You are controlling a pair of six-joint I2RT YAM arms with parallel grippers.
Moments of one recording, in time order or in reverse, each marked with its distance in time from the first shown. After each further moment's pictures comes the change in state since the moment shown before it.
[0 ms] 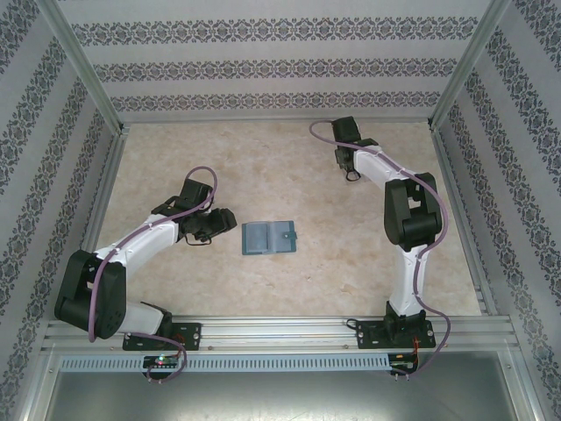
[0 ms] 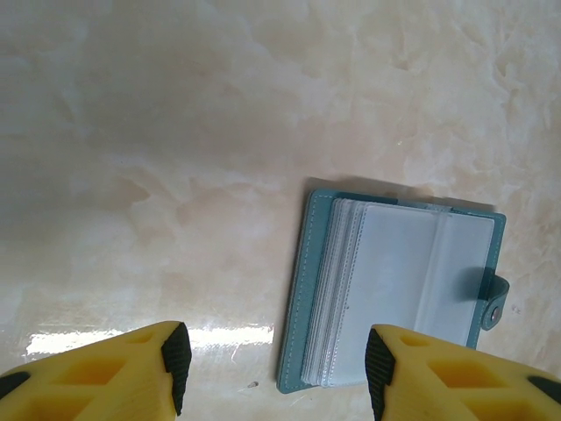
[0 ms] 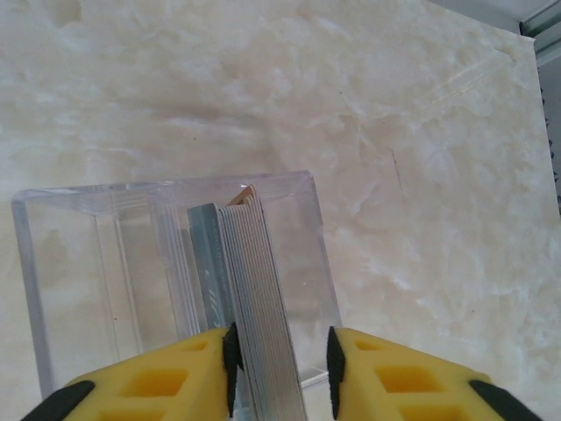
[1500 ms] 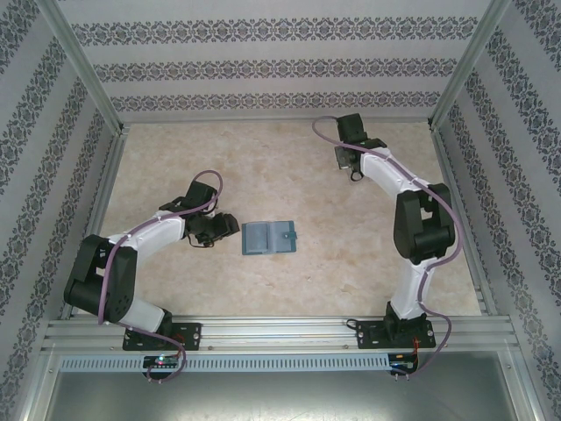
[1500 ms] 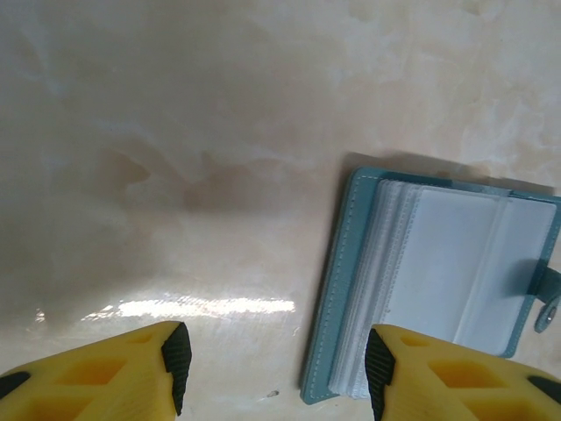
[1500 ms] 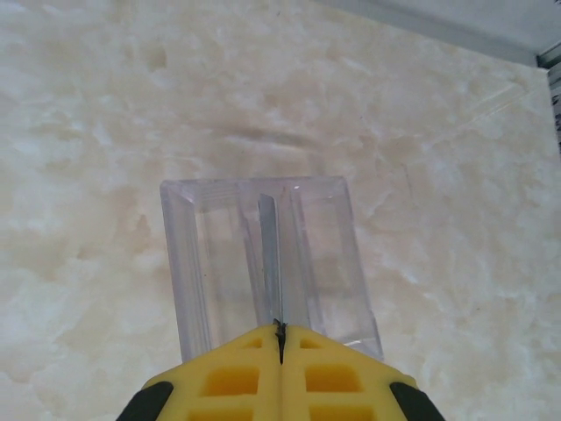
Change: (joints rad) left arm 0.000 0.103 0.002 0.015 0.051 0.011; right arm 0.011 -0.165 -0.084 0.002 -0.111 -0.003
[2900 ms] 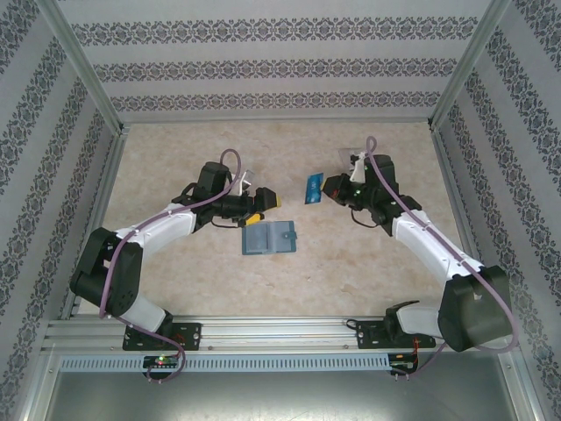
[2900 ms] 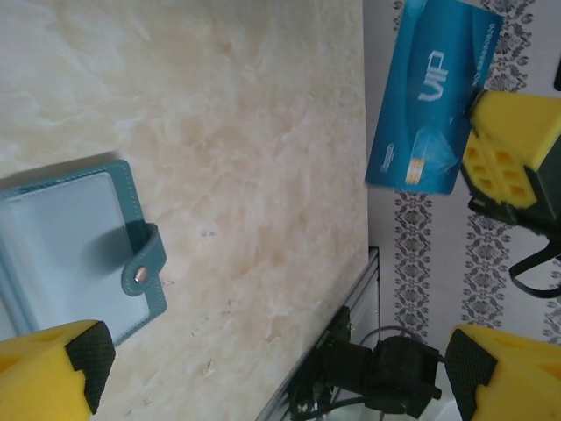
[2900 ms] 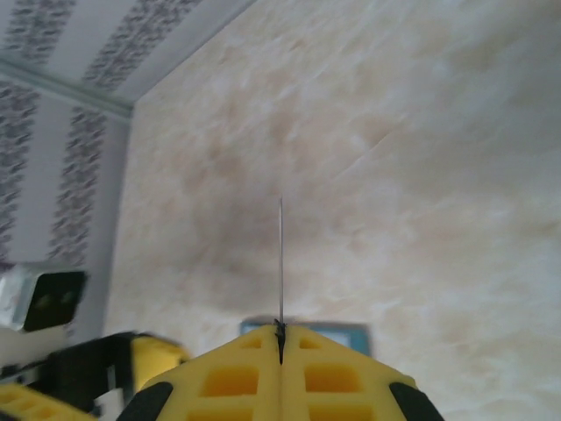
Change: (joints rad) left arm -0.101 0.054 0.117 0.388 0.496 -0.129; right arm 0.045 -0.634 -0.660 0.340 -0.875 0.795
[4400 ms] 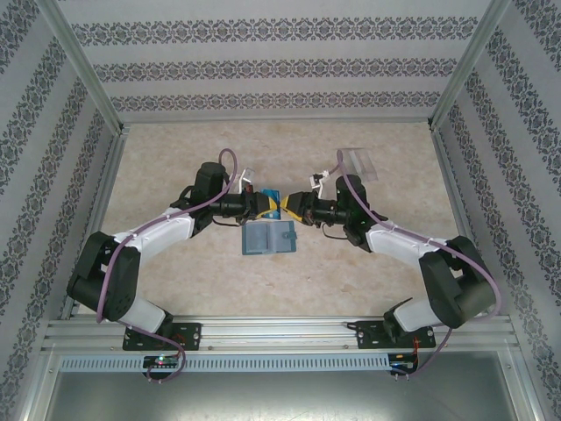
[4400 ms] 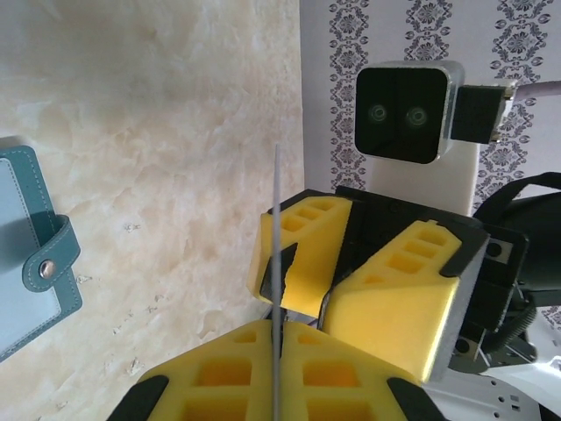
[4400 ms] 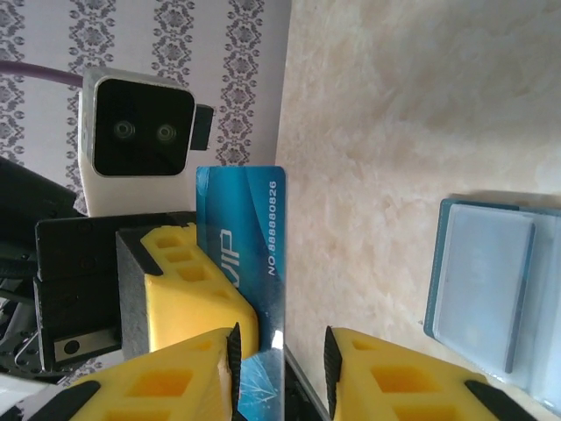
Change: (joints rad) left arm -0.004 -0.032 -0.049 0.177 0.074 -0.188; right arm 0.179 0.162 -0.199 0.615 -0.258 0.342
